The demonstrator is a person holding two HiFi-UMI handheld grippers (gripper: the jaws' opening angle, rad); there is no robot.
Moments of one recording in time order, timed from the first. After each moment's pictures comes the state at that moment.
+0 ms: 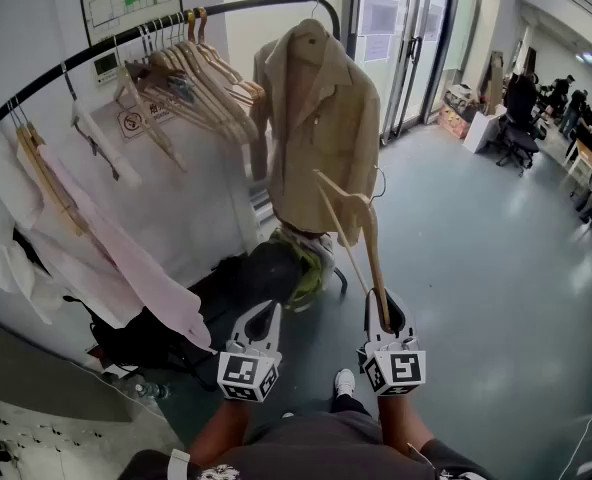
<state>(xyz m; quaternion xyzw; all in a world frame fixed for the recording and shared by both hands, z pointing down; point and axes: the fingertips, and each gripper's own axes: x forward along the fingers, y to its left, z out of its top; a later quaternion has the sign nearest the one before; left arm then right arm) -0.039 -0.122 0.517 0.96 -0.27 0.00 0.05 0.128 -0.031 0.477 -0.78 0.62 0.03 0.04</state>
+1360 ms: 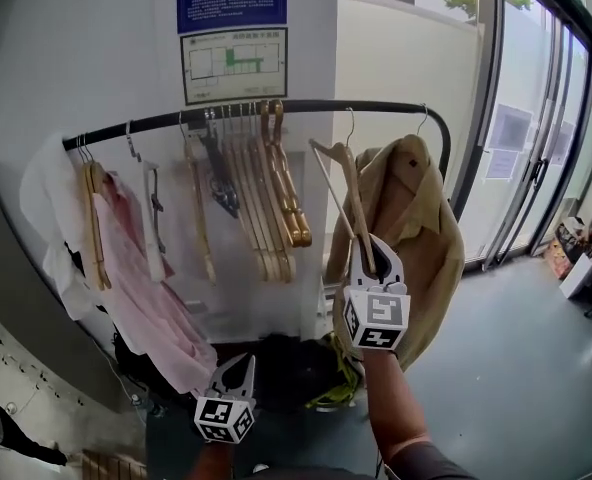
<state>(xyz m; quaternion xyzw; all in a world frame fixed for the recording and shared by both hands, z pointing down) -0.033 -0.275 0.490 0.85 -0.52 -0.01 0.06 0.186 -0.398 0.274 -0.64 0.76 0.14 0.06</state>
